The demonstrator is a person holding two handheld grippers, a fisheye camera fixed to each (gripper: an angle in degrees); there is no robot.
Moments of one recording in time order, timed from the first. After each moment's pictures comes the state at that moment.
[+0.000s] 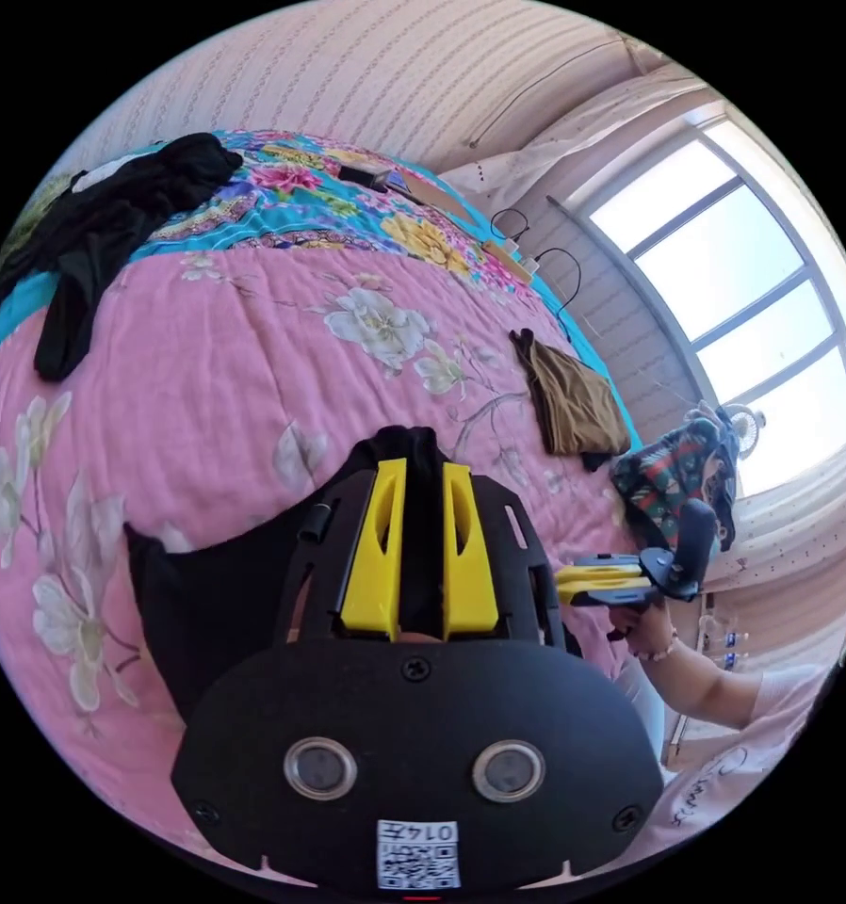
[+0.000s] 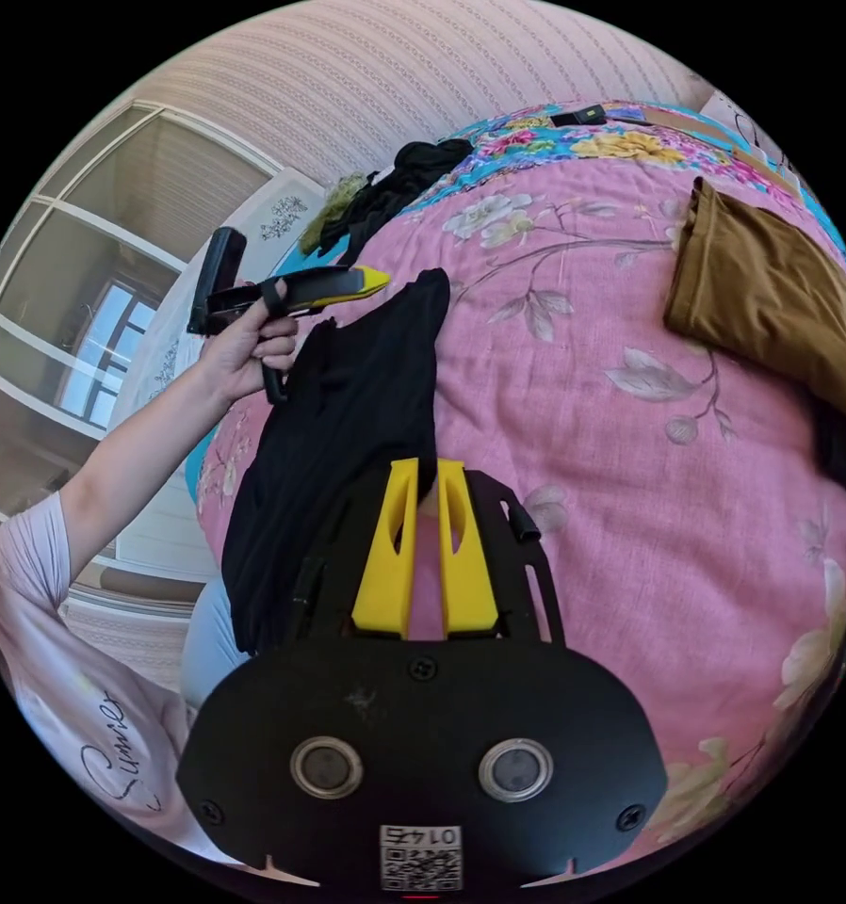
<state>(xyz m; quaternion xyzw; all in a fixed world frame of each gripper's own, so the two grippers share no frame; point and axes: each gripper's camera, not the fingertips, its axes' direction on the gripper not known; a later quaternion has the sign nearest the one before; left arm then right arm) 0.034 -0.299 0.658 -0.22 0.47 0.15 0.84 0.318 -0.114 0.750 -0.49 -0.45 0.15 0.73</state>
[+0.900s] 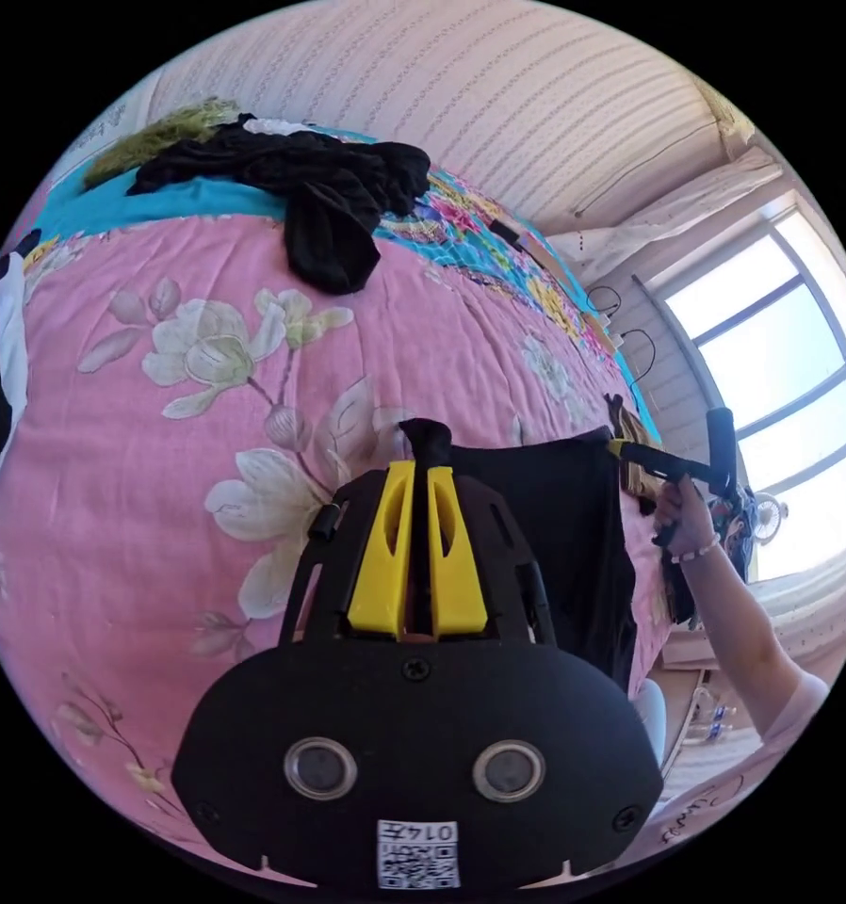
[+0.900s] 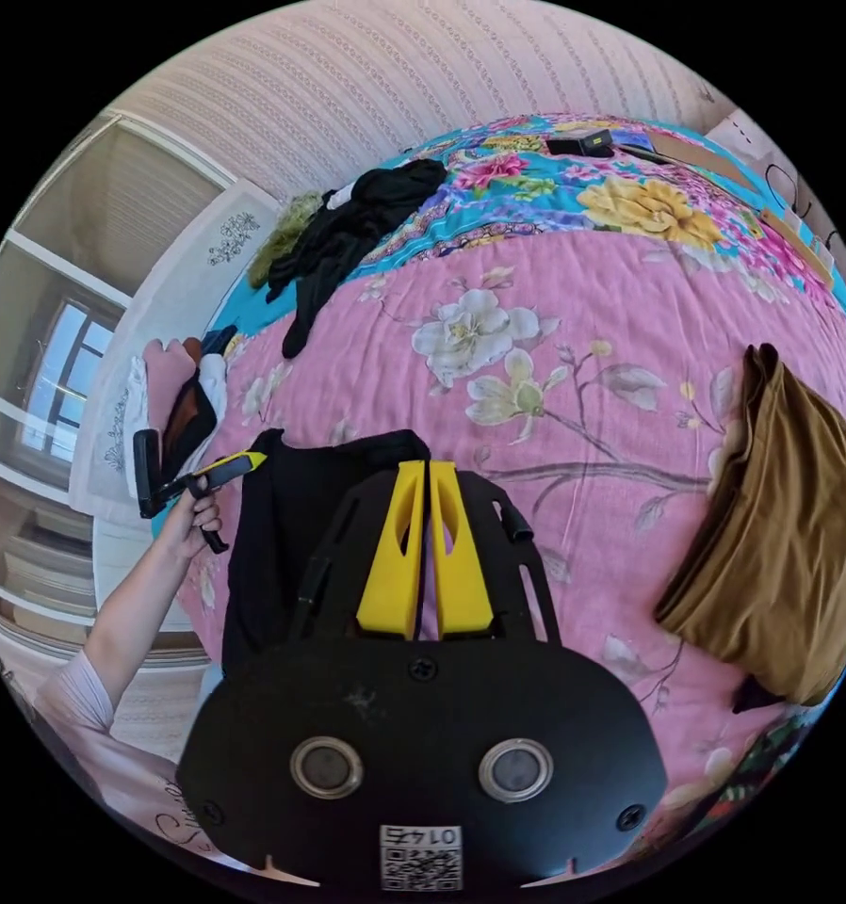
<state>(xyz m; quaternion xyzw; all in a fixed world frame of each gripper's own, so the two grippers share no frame) -0.156 -0.267 0.680 -0.21 0.40 0.03 0.89 0.269 -0.160 0.828 -0.51 -0.40 0.16 0.75</state>
